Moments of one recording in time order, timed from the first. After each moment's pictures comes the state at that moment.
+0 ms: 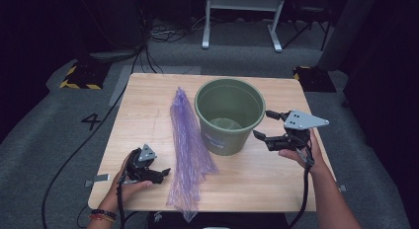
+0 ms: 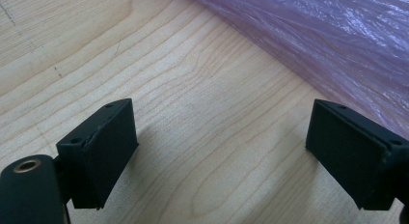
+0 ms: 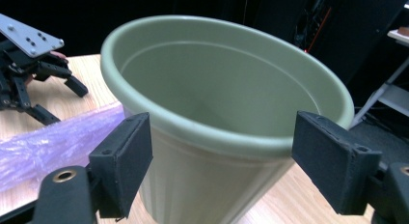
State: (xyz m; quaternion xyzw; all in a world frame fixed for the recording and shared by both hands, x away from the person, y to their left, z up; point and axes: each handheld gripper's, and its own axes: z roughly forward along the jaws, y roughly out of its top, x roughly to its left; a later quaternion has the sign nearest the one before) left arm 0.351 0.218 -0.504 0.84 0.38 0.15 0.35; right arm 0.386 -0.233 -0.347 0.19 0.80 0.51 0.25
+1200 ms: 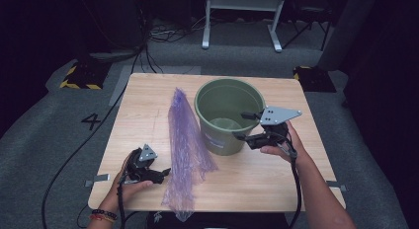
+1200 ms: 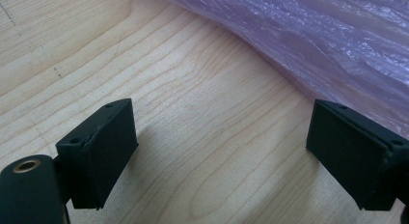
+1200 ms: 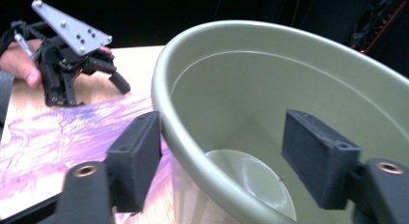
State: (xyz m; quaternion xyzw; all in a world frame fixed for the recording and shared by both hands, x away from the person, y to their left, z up) left arm 0.352 0.216 -0.504 0.84 0.38 0.15 0.35; right arm 0.401 -0.182 -0.346 0.13 0.84 0.50 0.19
